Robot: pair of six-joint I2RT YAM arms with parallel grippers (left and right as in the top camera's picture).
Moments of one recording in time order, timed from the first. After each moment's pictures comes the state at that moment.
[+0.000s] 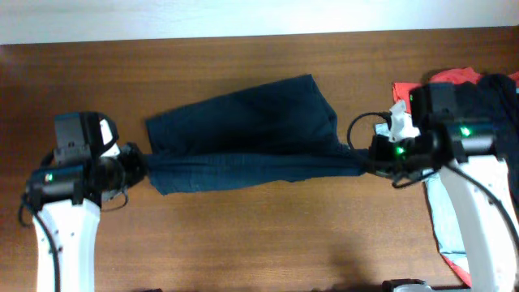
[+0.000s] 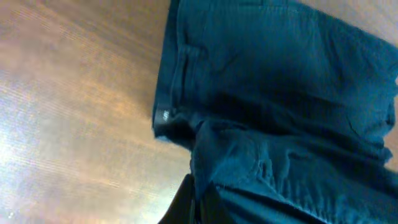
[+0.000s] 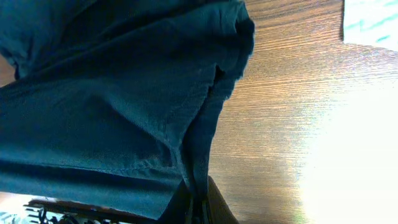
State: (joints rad) left arm 0.15 1.25 1.22 -1.10 0.16 -0.41; right arm 0.00 1.38 1.38 -1.34 -0.30 0.25
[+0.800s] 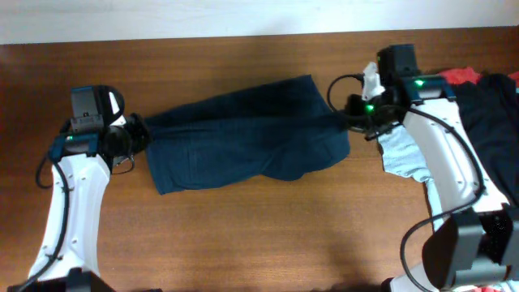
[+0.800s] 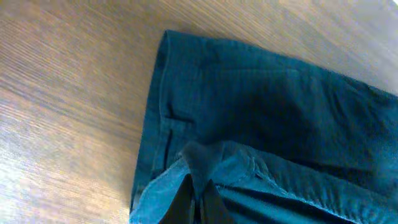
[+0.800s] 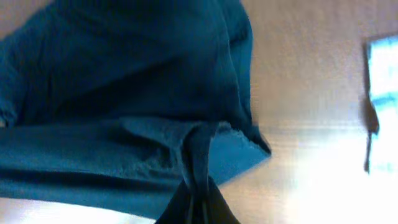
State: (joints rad) left arm 0.14 1.50 1.22 -0.77 0.12 -0.41; right arm 0.07 1.73 1.52 -1.01 -0.27 0.24
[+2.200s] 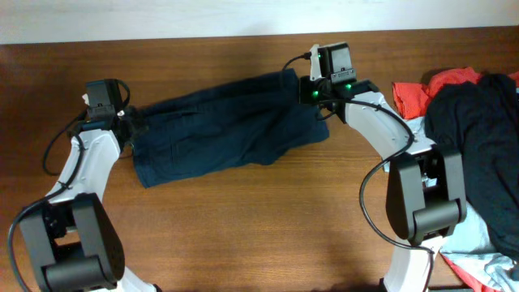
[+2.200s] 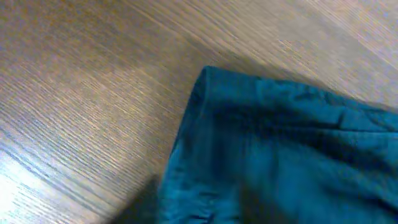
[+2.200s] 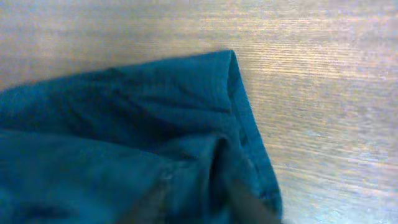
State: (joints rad) left arm 0.16 1.80 1.22 -0.46 -0.11 -0.42; right arm 0.24 2.04 1.52 -0.33 -0.14 0.18
